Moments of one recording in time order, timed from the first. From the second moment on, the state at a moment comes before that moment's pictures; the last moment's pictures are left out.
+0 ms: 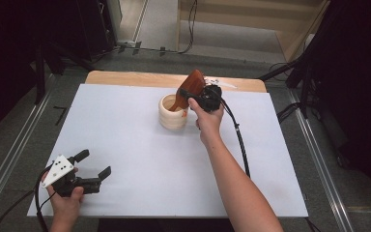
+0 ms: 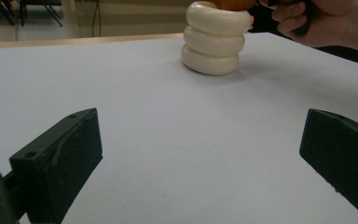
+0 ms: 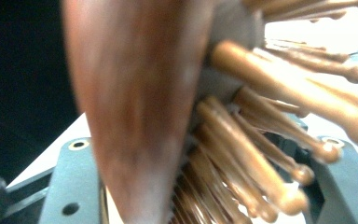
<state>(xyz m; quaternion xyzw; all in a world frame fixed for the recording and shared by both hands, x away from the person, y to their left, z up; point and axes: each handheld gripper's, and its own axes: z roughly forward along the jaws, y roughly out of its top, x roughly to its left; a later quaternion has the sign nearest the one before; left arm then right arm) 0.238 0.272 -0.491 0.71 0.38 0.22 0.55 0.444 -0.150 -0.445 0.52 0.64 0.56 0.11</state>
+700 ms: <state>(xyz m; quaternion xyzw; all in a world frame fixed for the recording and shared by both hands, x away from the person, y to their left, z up) 0.238 0.272 -0.492 0.71 0.38 0.22 0.55 0.433 -0.150 -0.431 0.48 0.66 0.56 0.14</state>
